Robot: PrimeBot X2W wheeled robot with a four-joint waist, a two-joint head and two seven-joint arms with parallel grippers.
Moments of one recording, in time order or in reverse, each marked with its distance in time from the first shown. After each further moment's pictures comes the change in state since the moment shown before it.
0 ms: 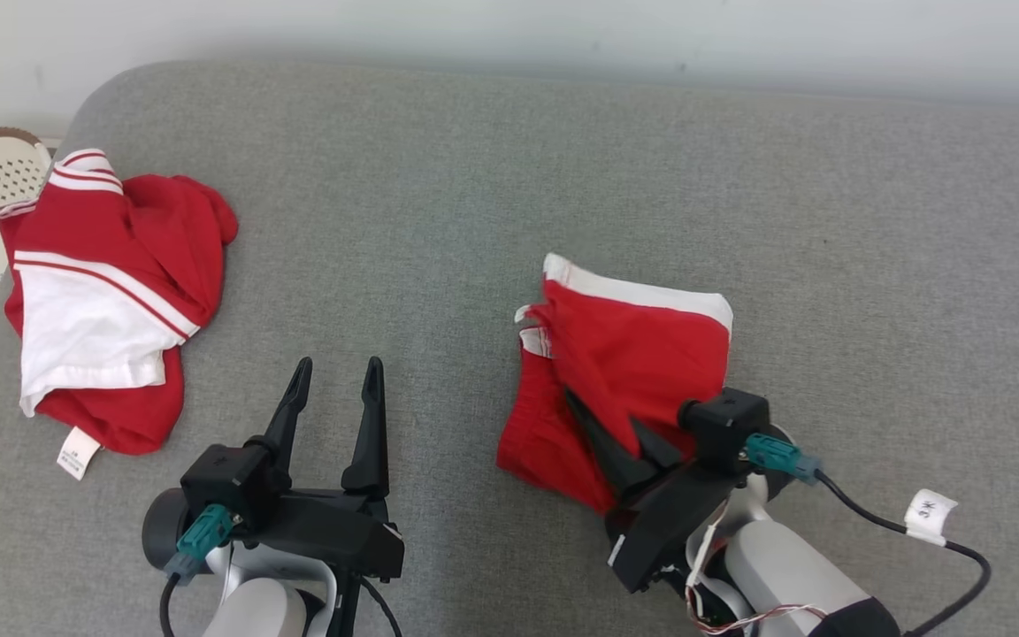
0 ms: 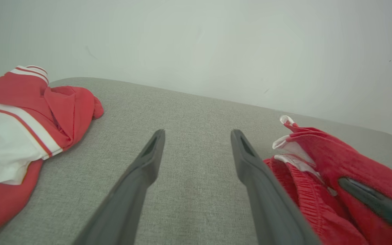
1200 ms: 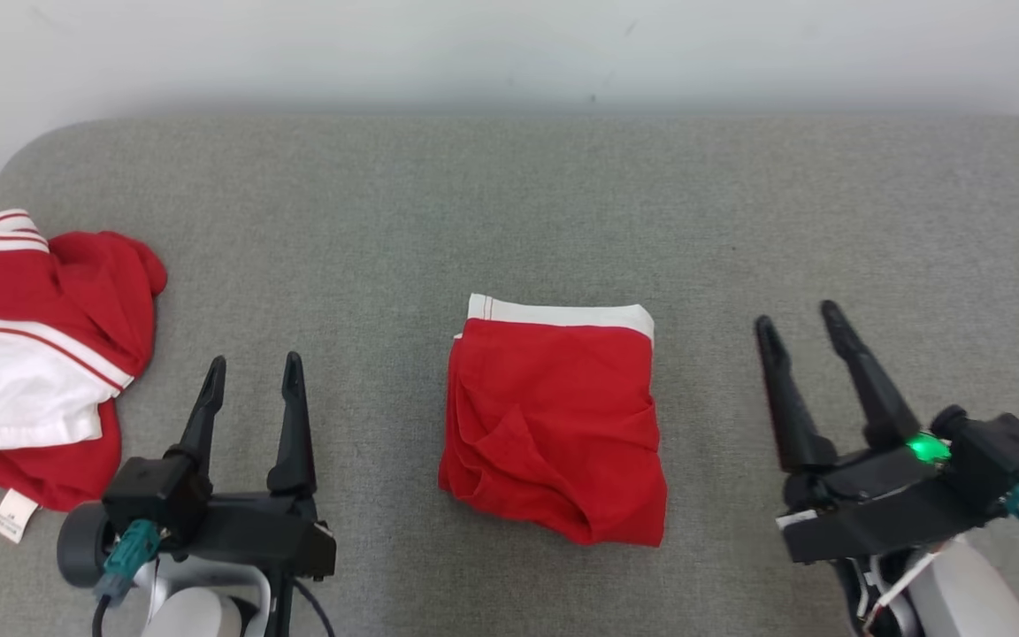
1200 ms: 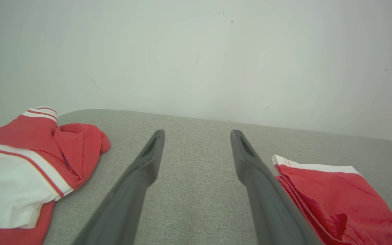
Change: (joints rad) left arm 0.025 0.082 0.051 -0.055 0.007 0.058 -0.017; right arm 0.225 -0.068 -0.356 -0.376 -0.067 0.000 -0.119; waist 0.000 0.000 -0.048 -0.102
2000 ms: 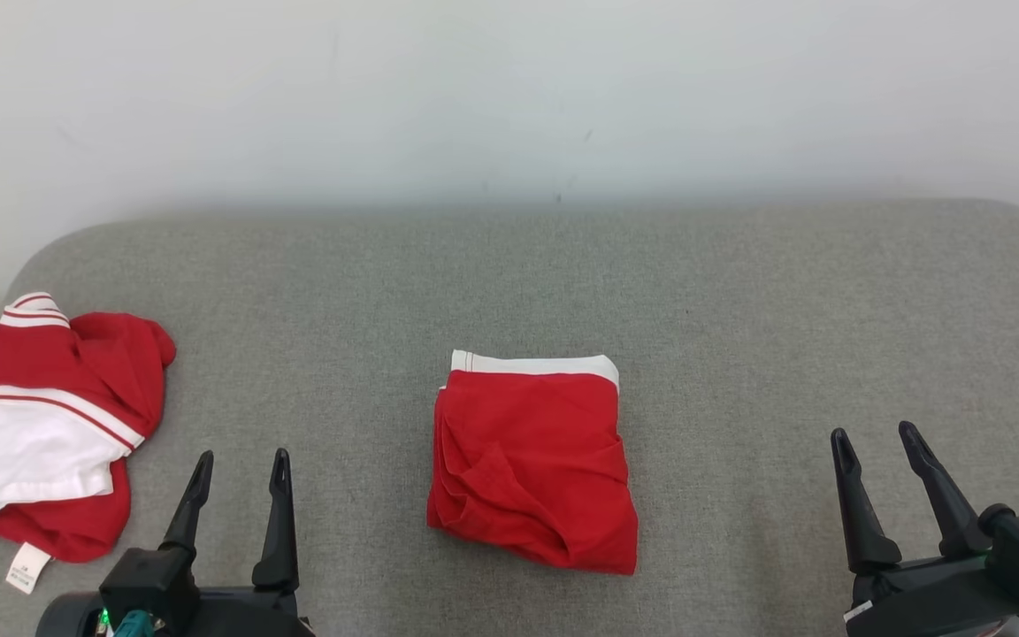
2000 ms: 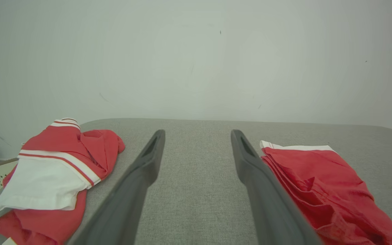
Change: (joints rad) left arm 0.181 0.080 -0.020 -0.079 0.026 0.031 0.010; right arm 0.236 0.032 -0.219 -0.027 -0.166 0.000 0.100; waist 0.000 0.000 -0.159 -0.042
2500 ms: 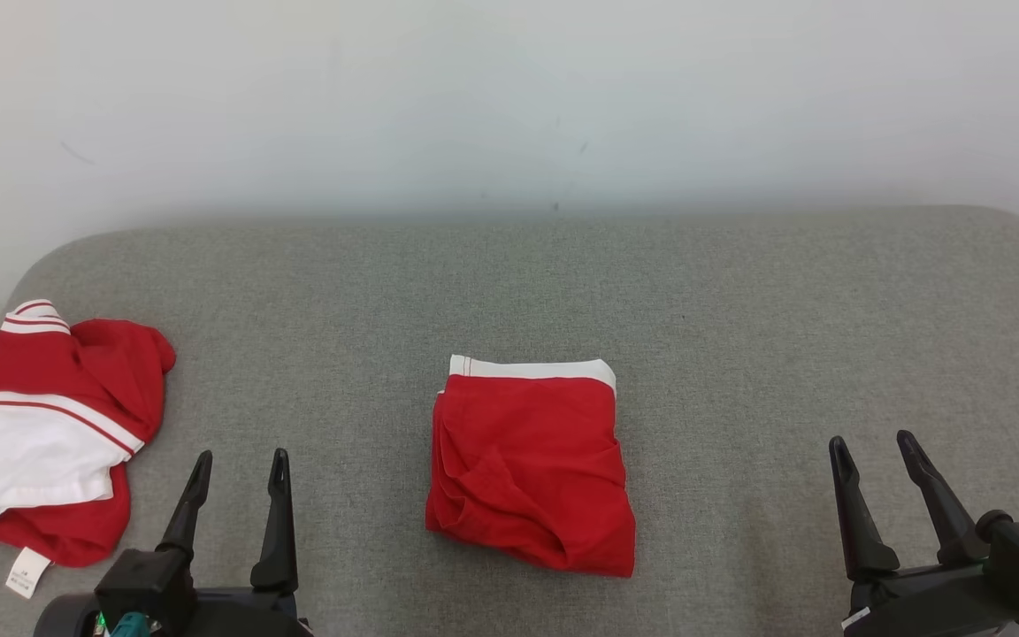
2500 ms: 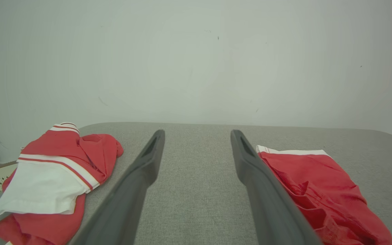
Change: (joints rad) left arm 0.009 0.009 -0.003 -0.026 -0.010 0.008 0.008; right arm 0.021 0.019 -0.014 -0.024 -0.009 0.000 0.029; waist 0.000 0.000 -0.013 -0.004
